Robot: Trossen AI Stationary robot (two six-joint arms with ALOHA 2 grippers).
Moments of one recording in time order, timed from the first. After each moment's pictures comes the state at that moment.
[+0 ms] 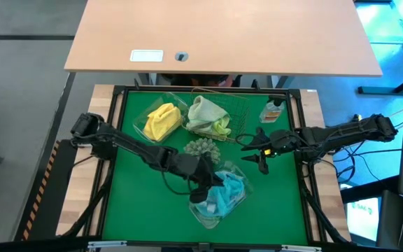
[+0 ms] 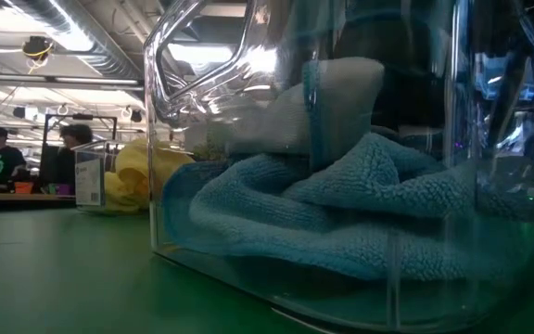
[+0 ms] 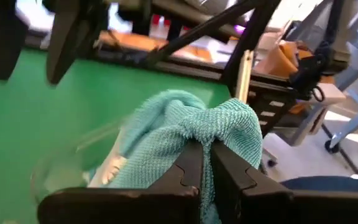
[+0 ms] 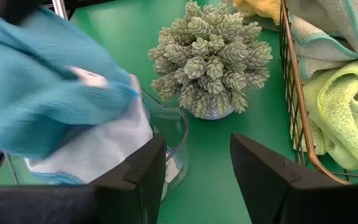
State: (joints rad) left arm -0.29 1.75 1.24 0.14 -0.08 -0.35; right arm 0.15 0.92 0.60 -0.23 0.03 0.24
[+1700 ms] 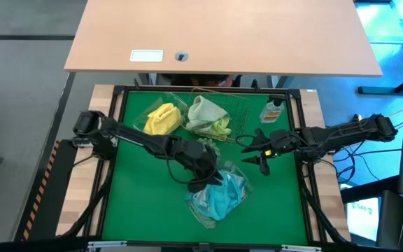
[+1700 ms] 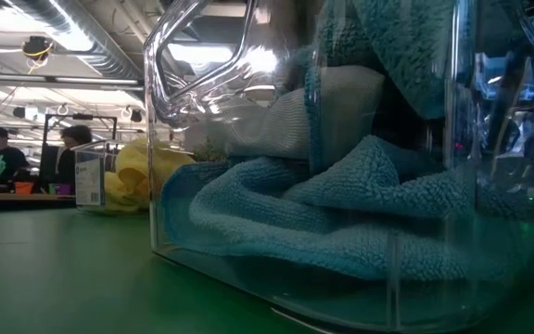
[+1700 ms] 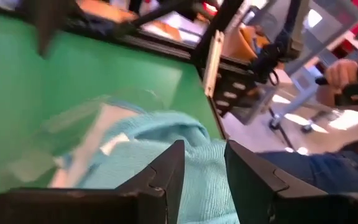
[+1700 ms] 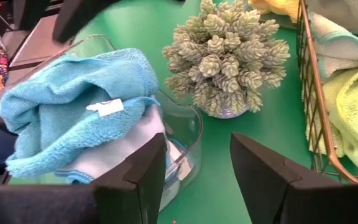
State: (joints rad) left arm -0.17 1.77 1.24 0.11 0.27 -0.40; right arm 0.15 0.92 0.60 -0.23 -0.02 0.24
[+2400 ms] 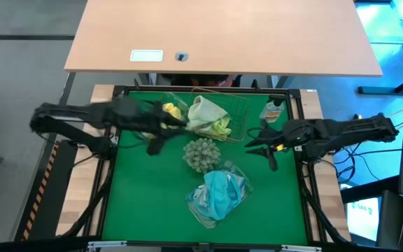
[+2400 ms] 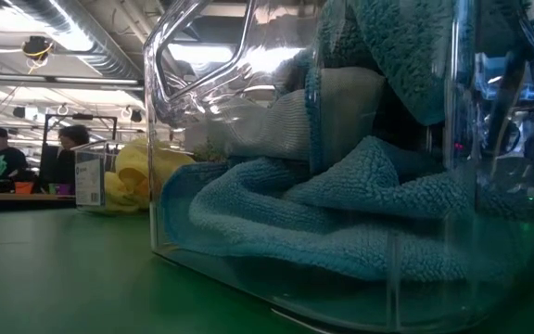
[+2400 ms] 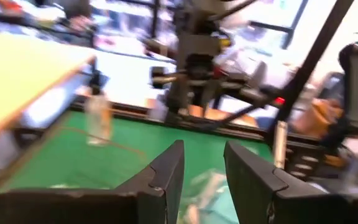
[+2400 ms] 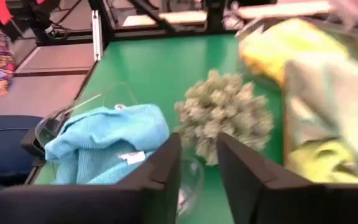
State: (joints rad) left arm -0.07 1.16 1.24 -0.31 -0.09 -0.22; right arm 0.15 0.88 0.82 -0.39 -0.01 0.12
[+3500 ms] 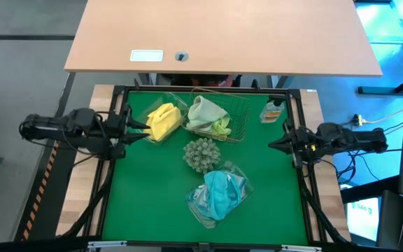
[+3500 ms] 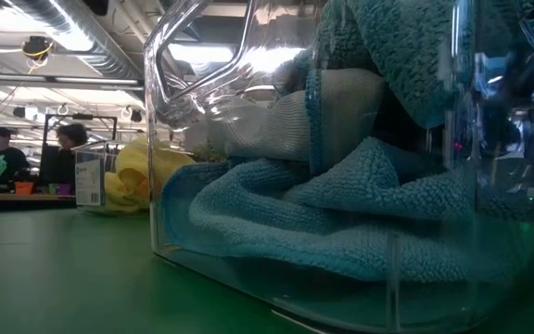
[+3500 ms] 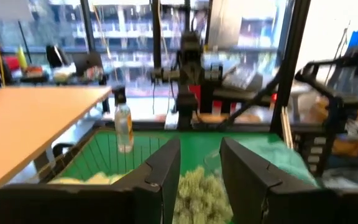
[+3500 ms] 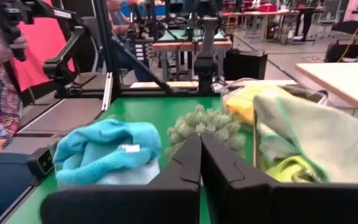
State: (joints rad) left arm -0.11 0.47 0.65 -0.22 -0.16 -0.02; right arm 0.15 0.18 0.40 -0.29 0.02 0.05
